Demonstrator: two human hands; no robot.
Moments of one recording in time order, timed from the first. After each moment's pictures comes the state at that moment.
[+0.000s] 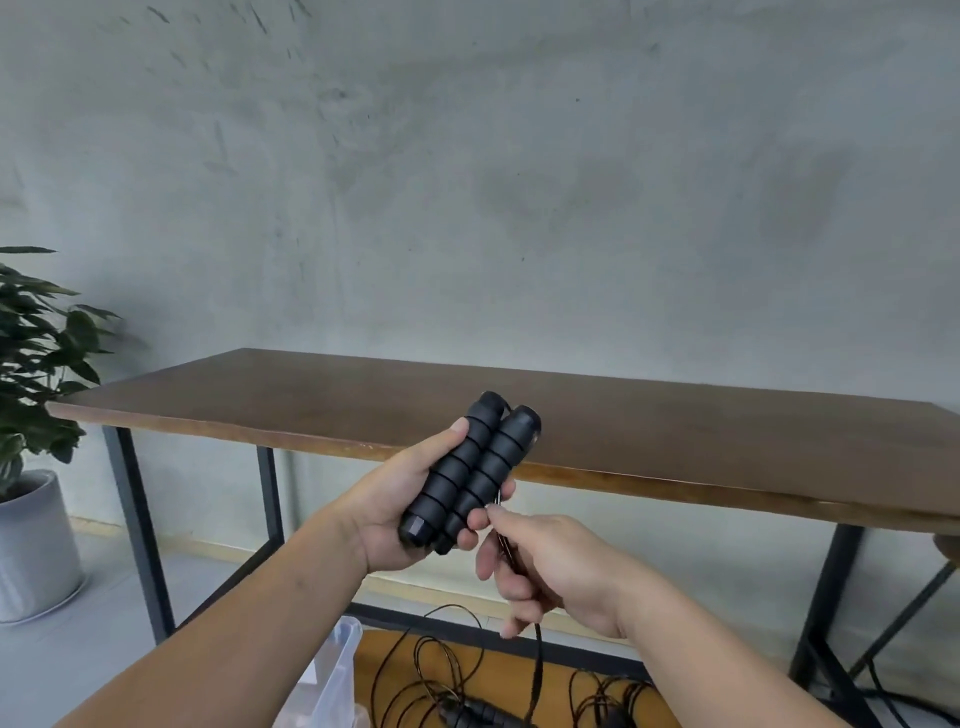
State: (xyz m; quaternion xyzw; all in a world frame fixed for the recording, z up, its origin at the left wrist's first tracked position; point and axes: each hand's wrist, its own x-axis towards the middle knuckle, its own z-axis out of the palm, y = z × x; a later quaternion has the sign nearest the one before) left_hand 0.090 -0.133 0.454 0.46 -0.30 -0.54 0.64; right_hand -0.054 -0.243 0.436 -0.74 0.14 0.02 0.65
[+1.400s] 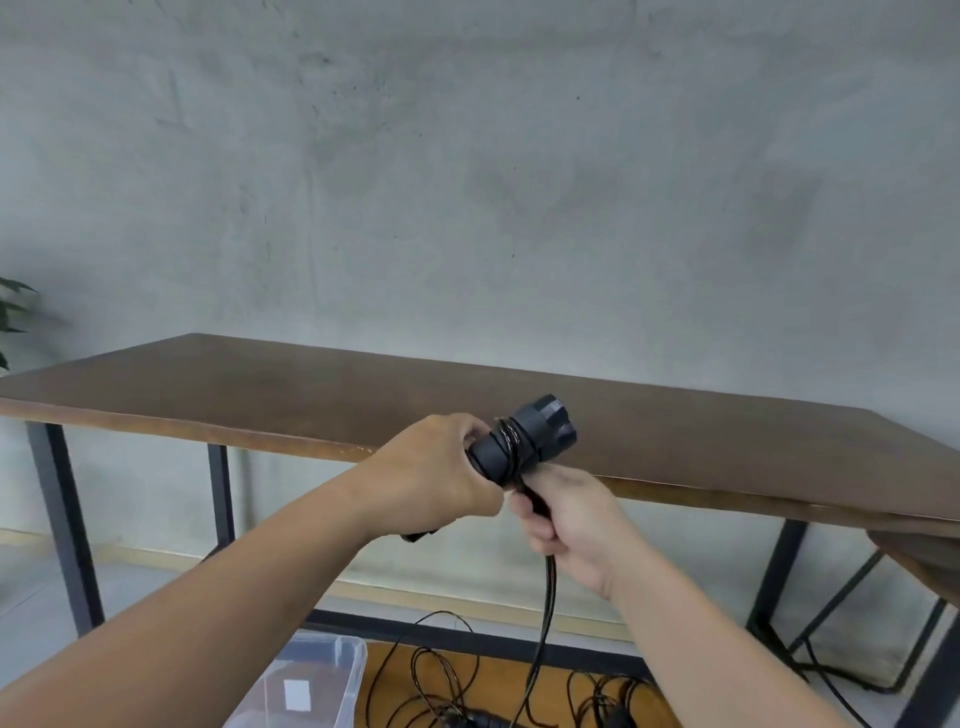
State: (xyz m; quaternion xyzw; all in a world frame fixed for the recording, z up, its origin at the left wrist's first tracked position) left_hand 0.140 -0.092 0.495 0.77 -0.52 -0.11 0.36; right_hand 0.030 -0.220 0.447 -0.66 0.19 -0.21 0.70
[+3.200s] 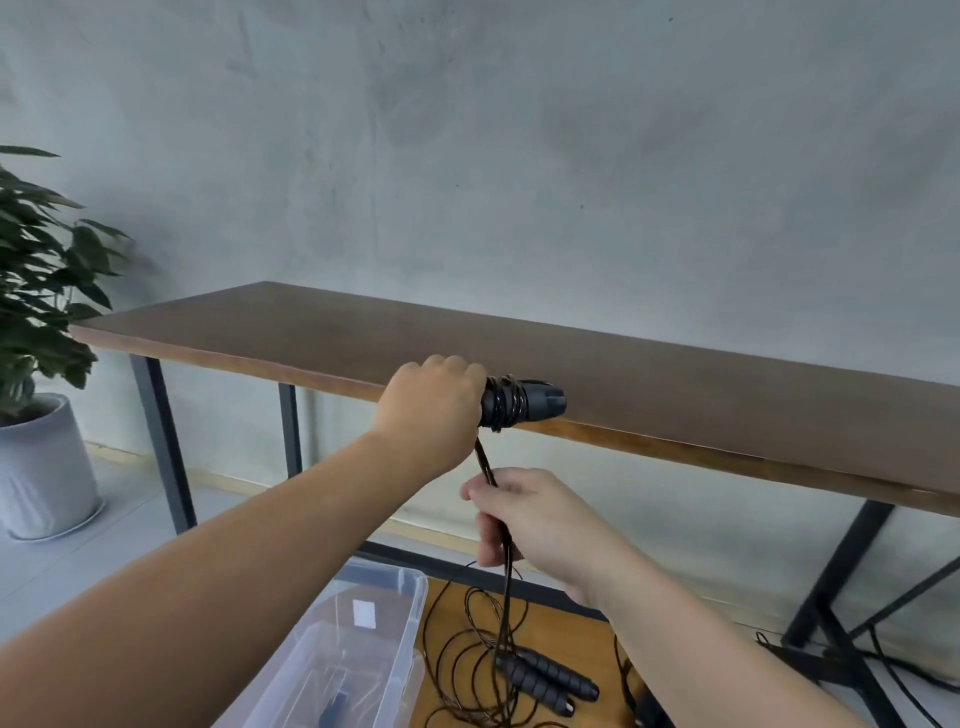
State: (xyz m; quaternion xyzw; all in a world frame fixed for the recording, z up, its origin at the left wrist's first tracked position) left_hand 0.201 -0.085 0.454 0.84 -0.46 0.28 0.06; right_hand 0.065 -0.148 0.419 -0.80 0.21 -0.08 0.56
